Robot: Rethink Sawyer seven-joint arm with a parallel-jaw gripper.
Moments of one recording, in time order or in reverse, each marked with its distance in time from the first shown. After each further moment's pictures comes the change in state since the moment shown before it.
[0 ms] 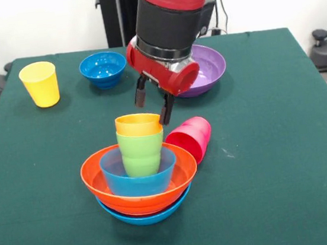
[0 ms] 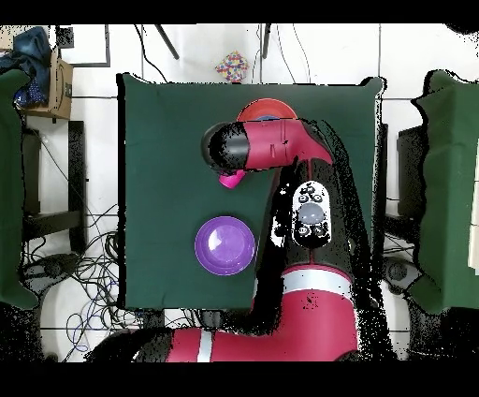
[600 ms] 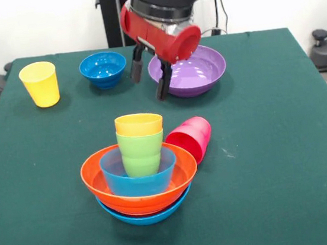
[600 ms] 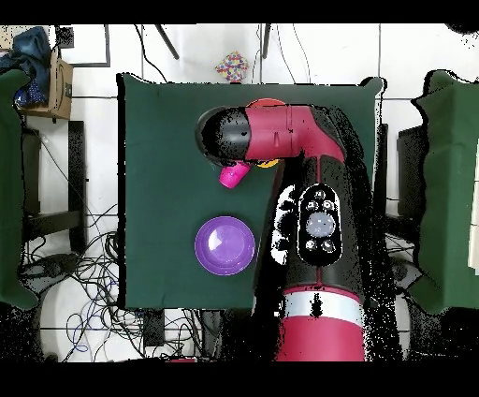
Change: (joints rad) arm -0.004 -0.094 0.006 -0.023 0.022 0.081 0.000
